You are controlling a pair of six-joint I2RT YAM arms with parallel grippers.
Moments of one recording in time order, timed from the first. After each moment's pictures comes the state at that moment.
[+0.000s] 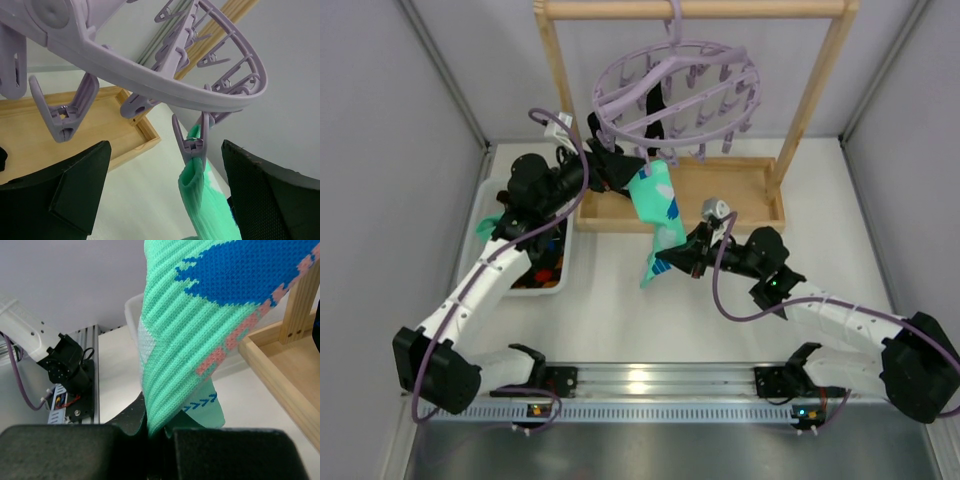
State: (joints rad) left arm -0.39 1.20 1.11 0.20 0.40 -0.68; right arm 0.71 1.12 0.56 0.68 -0.59 0.28
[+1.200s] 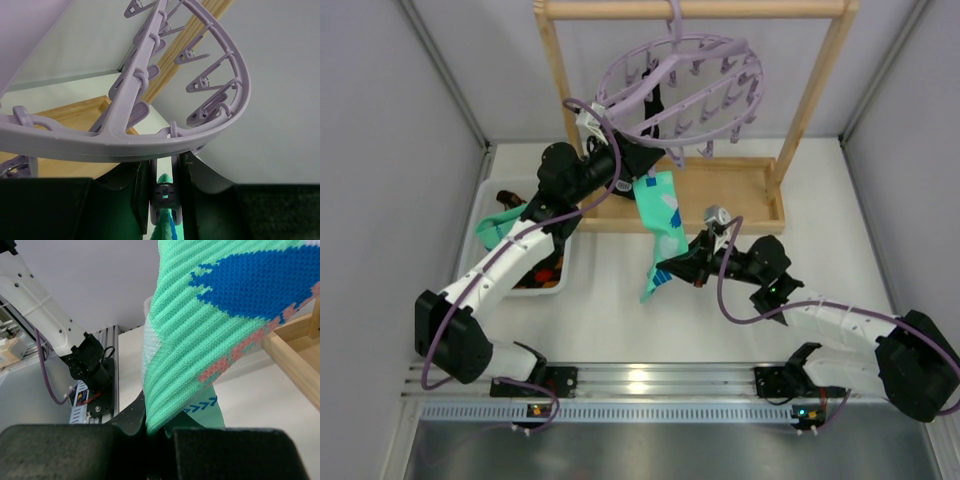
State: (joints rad) left arm -0.50 1.38 1.21 0.33 0.38 -0.66; right arm 0.71 1.13 0.48 0.81 -0.65 0.39
